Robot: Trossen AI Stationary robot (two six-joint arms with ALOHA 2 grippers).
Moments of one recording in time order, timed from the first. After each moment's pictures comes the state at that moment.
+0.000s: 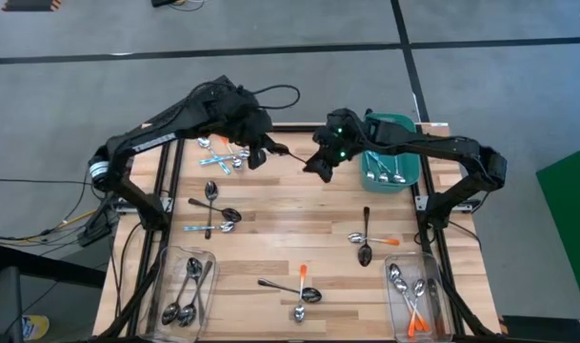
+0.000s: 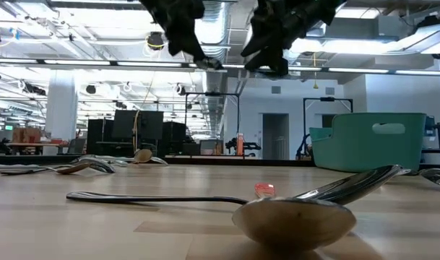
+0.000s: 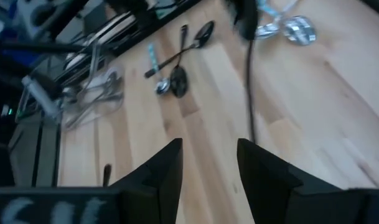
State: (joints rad) left arm 0.48 1.55 1.54 -0.81 0.19 0.19; right arm -0.37 1.50 1.28 -0.46 -0.37 0.30
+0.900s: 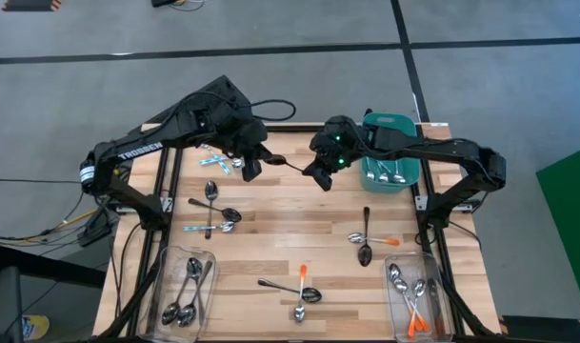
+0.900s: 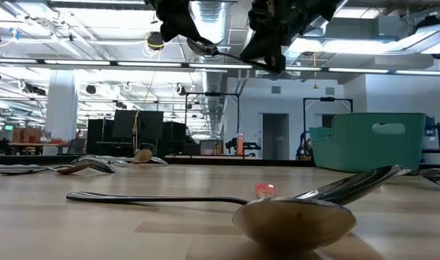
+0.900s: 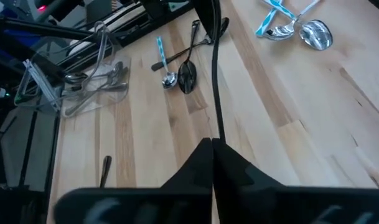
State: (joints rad) left arm 0.35 1.46 1.54 -0.87 0.16 0.05; right arm -0.32 1.50 1.28 -0.45 -0.33 0.25
